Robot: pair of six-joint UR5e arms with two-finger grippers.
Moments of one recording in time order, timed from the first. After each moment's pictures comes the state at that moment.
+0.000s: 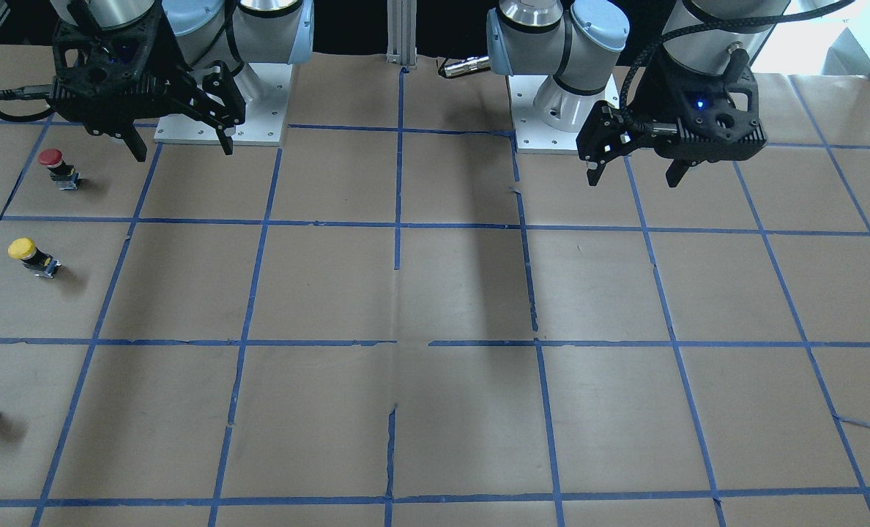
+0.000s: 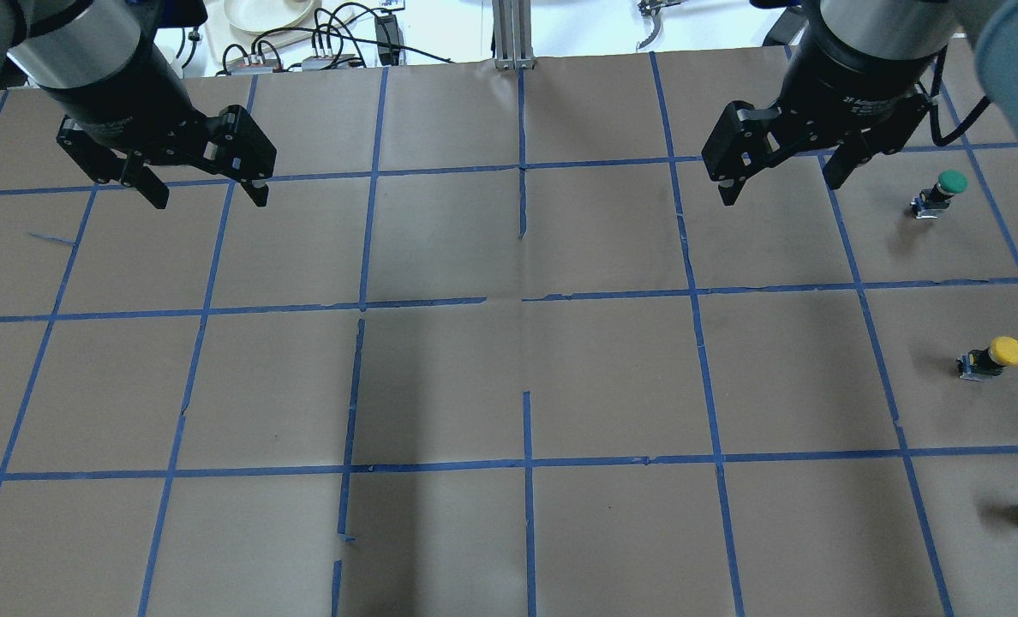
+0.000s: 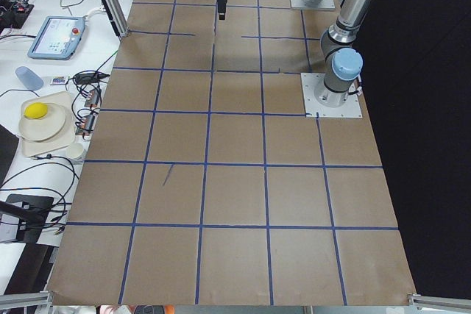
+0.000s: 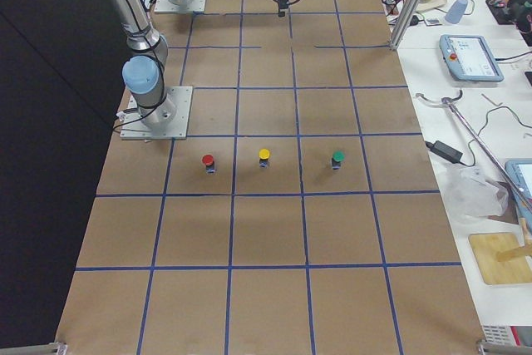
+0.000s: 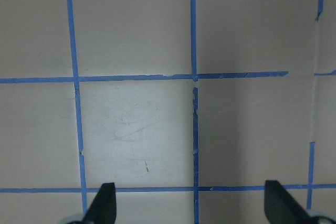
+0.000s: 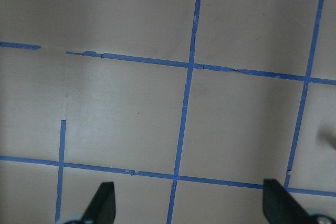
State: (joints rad) left arm -1.53 -1.55 -1.52 -1.61 1.59 0.06; right arm 1.59 -1.62 1.53 -1.51 -1.56 -0.11
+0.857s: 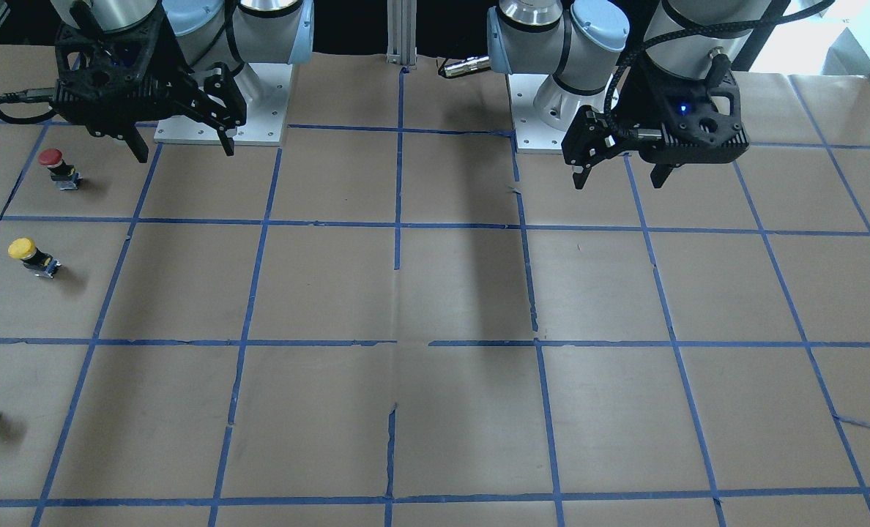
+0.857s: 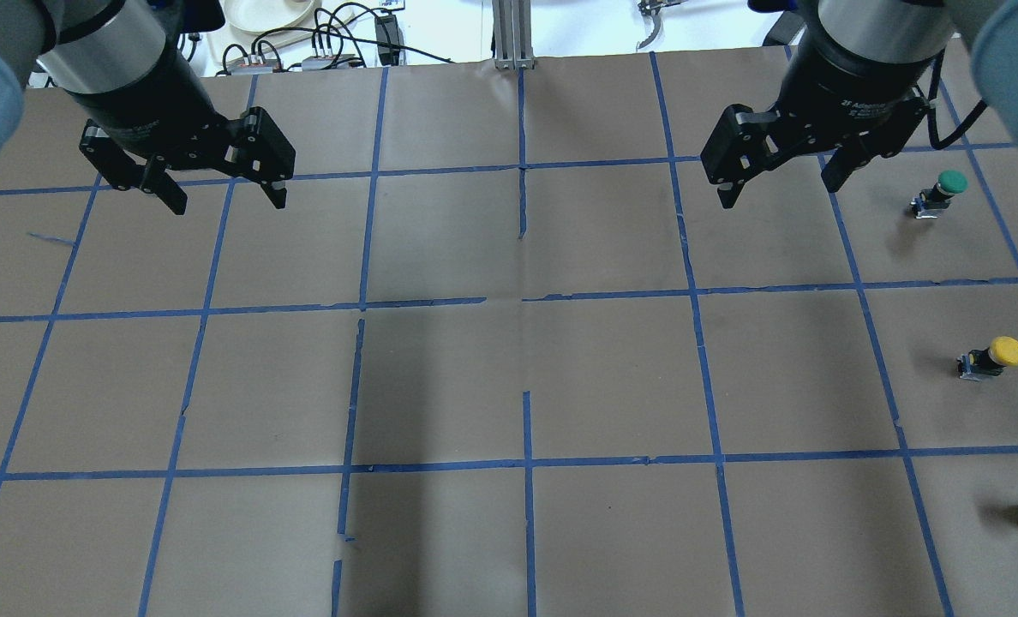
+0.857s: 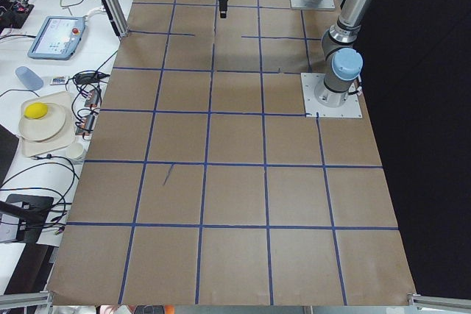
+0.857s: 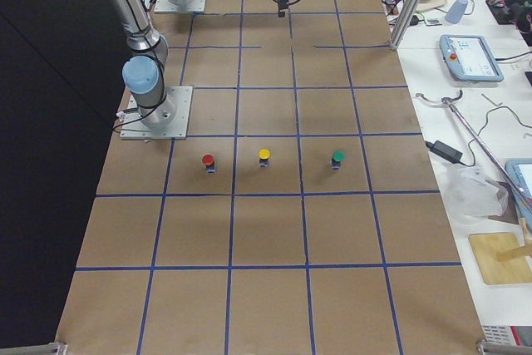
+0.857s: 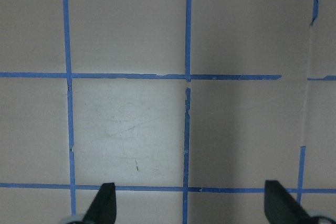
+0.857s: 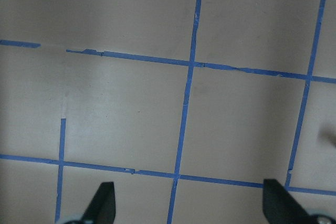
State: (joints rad) left arm -1.55 -1.56 -1.53 -1.60 1.59 -0.01; right arm 1.59 -1.62 1.54 -1.51 -1.56 -0.11
